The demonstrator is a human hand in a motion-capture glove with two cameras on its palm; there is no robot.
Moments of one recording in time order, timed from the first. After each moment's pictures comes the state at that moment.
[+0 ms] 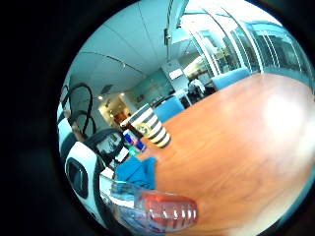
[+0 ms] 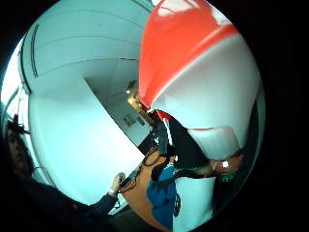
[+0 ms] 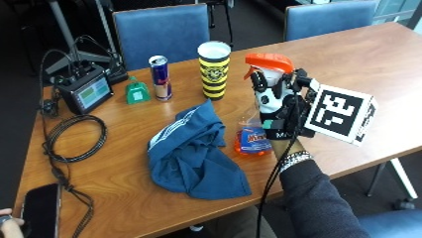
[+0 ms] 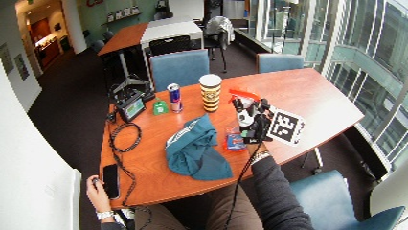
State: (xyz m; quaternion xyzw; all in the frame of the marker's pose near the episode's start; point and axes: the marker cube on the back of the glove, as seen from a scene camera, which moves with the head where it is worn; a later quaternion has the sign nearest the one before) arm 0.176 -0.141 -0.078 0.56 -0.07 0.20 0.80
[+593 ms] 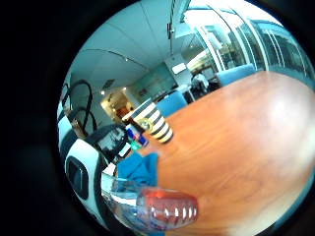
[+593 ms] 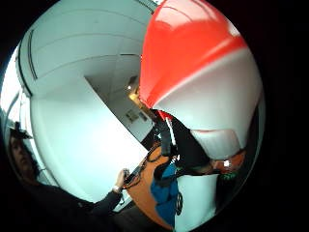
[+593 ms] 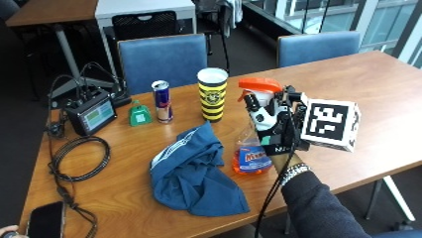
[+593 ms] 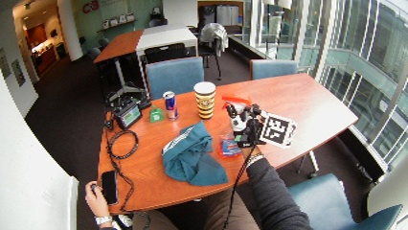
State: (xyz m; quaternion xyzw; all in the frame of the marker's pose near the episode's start) arm 0.194 -0.138 -0.027 0.48 -0.12 0.22 0.84
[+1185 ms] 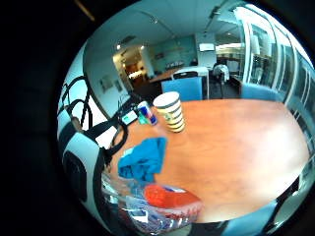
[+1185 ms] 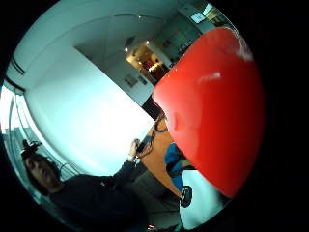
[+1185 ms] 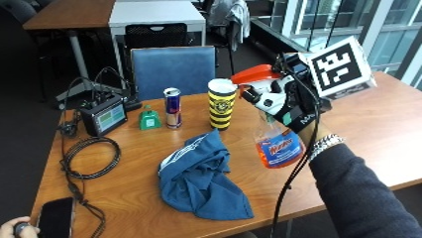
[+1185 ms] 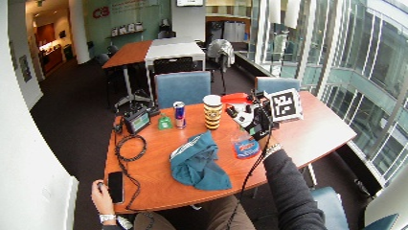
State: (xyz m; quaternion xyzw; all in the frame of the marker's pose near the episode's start) arm 0.190 -0.156 -0.086 0.29 -0.11 0.13 0.94
